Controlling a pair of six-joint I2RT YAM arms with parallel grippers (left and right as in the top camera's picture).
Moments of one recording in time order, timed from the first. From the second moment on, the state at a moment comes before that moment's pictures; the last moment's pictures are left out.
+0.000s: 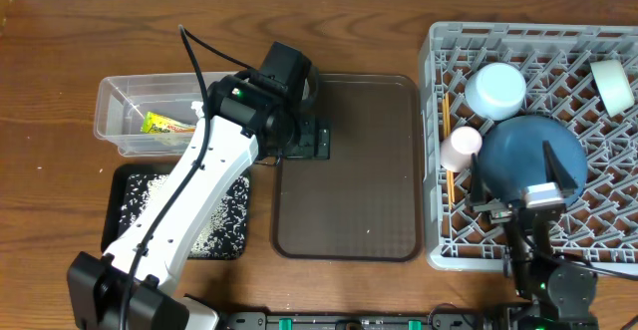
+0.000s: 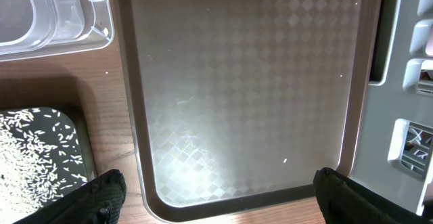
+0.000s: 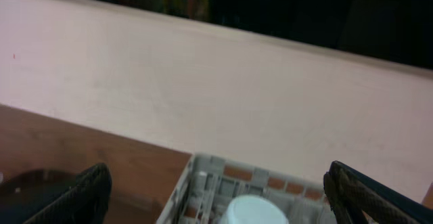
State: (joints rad) left arm -0.45 1.59 1.46 -1.17 0.15 -0.43; right arm 0.05 0.20 0.14 0.27 -0.12 -0.15
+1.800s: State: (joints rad) left arm -0.45 1.59 1.46 -1.17 0.15 -0.43; right arm 0.06 0.01 0.01 -0.07 -0.02 -0.09
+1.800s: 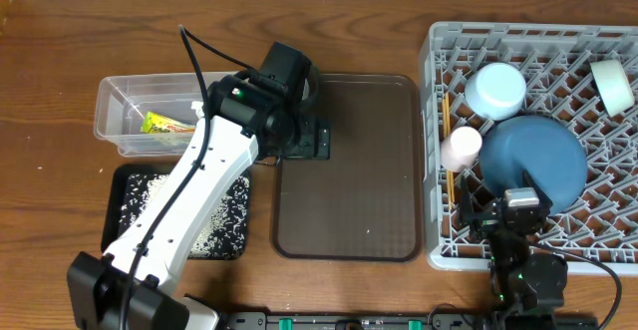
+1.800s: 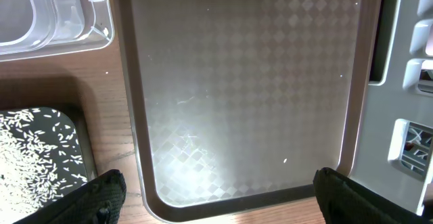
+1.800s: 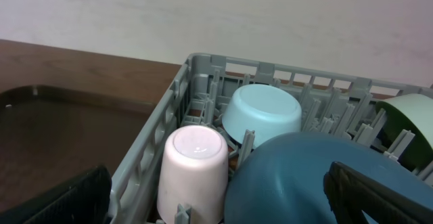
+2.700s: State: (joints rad) left arm -0.45 1.45 1.30 -1.17 0.11 -0.41; right arm 0.06 0.01 0.01 -0.07 -0.02 -0.09
